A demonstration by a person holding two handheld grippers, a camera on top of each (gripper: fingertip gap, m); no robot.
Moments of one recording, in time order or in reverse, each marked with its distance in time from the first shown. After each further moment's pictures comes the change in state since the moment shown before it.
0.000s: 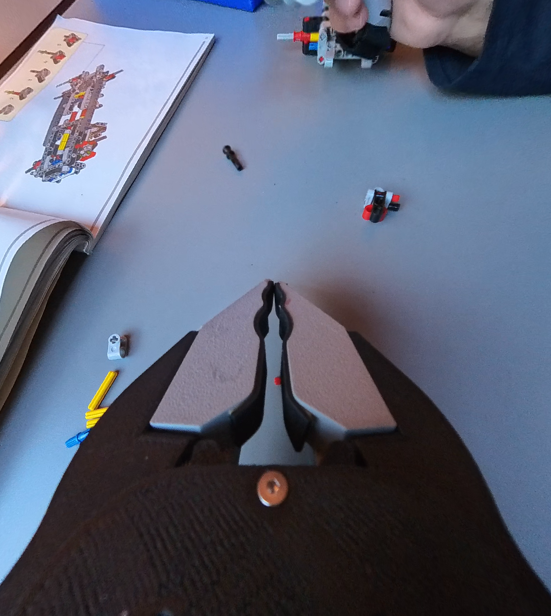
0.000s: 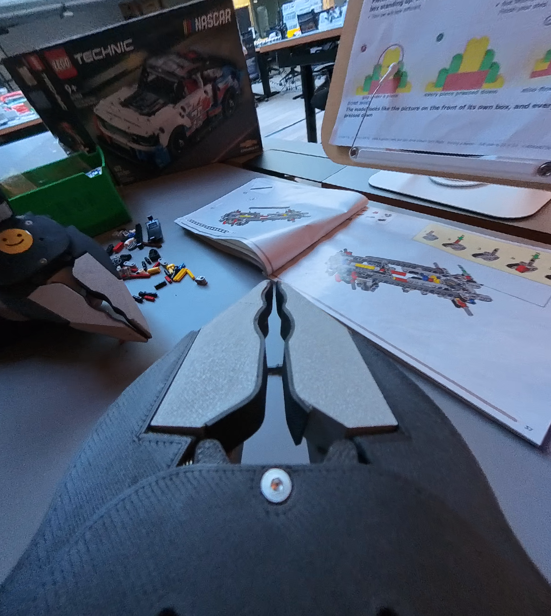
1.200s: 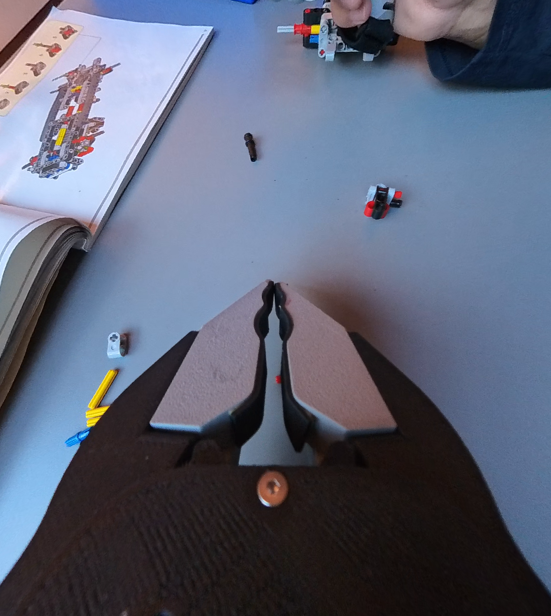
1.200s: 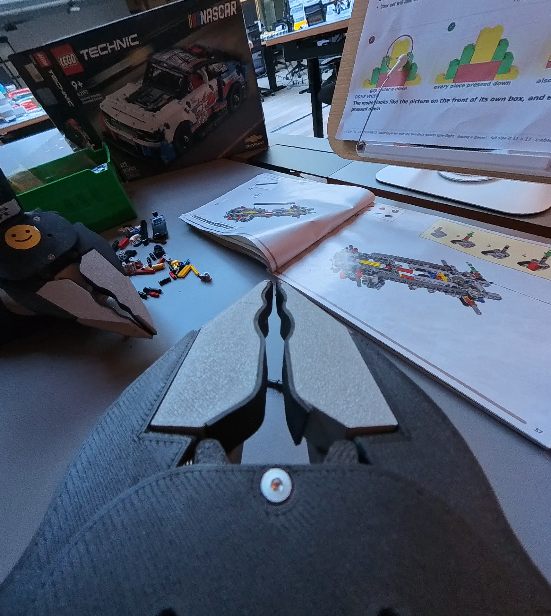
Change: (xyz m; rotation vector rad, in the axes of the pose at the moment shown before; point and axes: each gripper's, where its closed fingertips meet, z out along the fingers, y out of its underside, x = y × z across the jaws) left arm 0.000 0.002 0.001 -0.011 0.003 0.000; right arm -0.003 0.003 0.001 -0.013 -0.019 0.004
